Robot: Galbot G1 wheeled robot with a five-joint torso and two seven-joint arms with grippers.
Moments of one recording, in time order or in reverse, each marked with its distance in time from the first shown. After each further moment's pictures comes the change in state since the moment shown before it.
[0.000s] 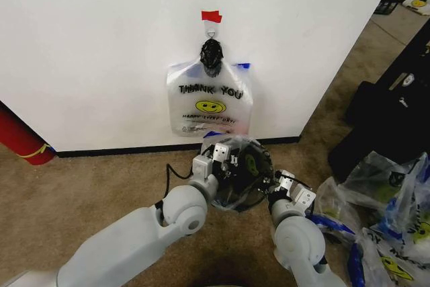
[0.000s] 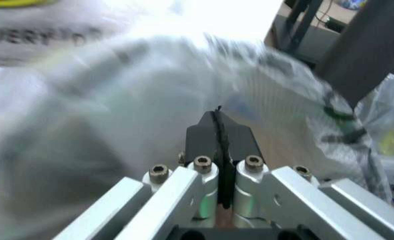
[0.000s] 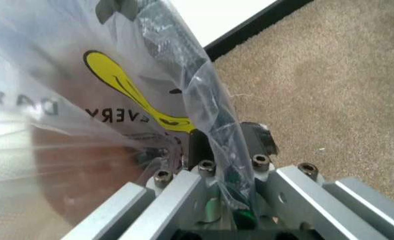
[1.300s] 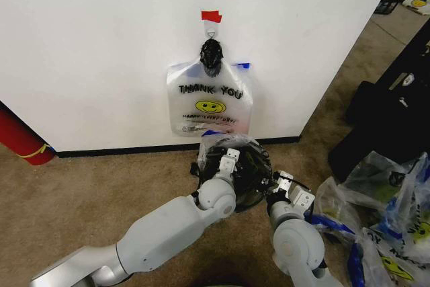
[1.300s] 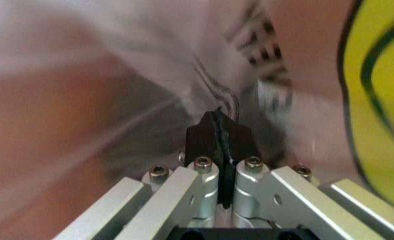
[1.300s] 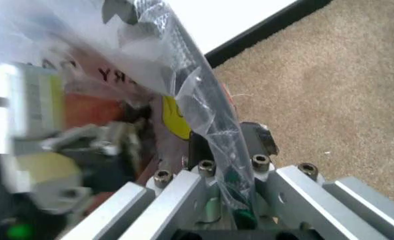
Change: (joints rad) left arm -0.113 -0.206 0.110 0.375 0.017 0.148 -0.168; right arm -0.026 -0.003 -0.020 0.028 -0.046 0.002 -0.034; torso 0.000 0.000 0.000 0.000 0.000
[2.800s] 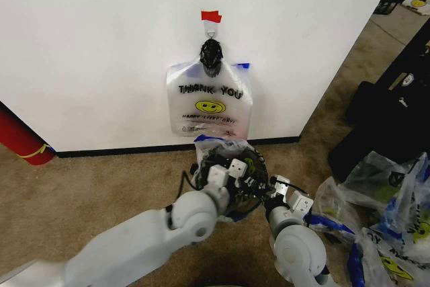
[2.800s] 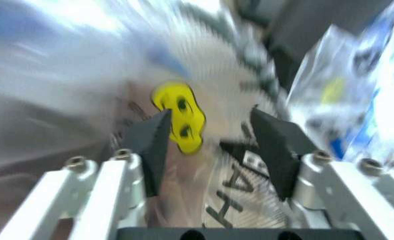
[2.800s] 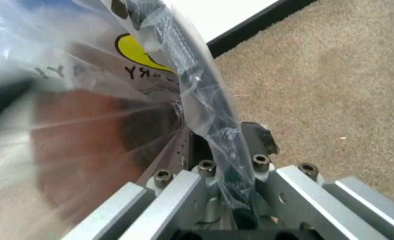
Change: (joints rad) left arm 0.135 0.324 -0.123 -0.513 -0.182 -0.044 0.229; right arm -0.032 -0.032 0.008 -0.008 0.046 0.014 -0.059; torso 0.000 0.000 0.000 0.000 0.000
